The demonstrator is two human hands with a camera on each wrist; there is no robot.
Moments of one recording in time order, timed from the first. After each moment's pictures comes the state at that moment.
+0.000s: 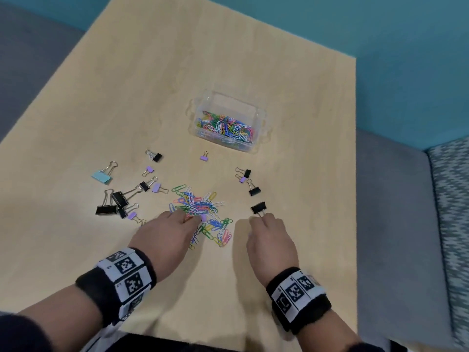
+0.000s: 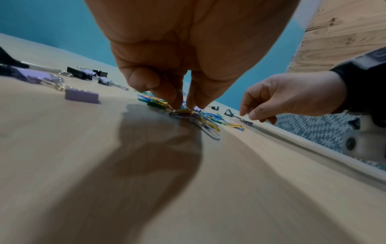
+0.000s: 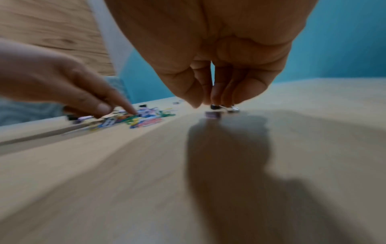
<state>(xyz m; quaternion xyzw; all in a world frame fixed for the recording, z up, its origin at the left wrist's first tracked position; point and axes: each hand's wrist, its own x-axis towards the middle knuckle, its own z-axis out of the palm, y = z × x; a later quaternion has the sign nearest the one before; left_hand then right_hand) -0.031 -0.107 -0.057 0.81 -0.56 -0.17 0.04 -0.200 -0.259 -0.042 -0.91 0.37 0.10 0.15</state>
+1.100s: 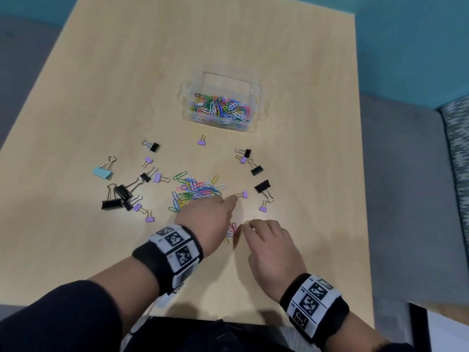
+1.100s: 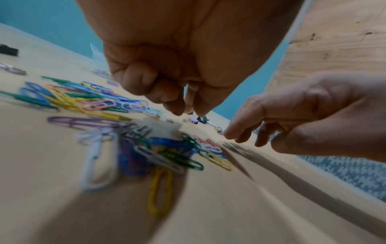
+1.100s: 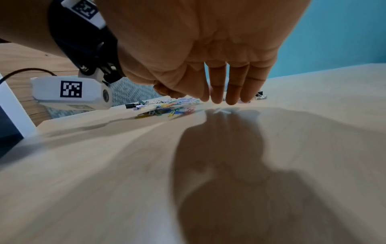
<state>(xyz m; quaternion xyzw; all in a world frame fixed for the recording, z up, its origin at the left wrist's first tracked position) -0.062 -0.162 -0.041 0.78 -0.58 -0.23 0.00 -0.235 -0.217 -0.033 -0.94 0.27 0.14 0.16</state>
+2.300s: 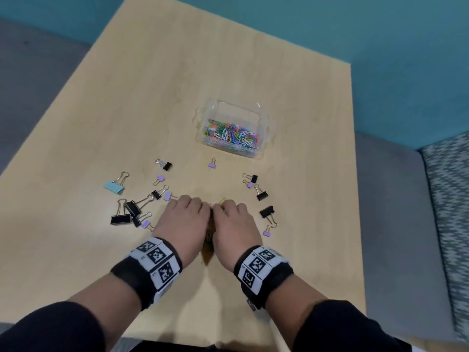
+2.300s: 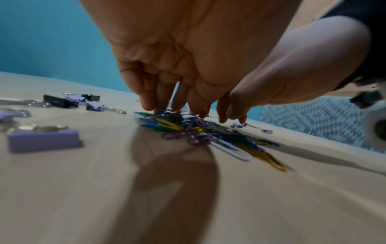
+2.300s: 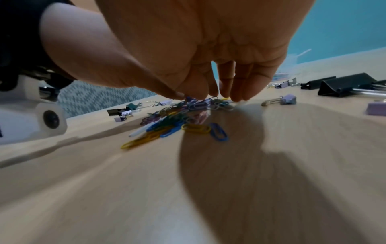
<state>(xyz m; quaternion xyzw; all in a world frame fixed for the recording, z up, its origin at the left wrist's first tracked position) -0.012 -0.135 -0.040 0.80 -0.58 -0.15 -0.03 -0.119 -0.221 -0.037 -0.94 0.27 0.13 0.16</state>
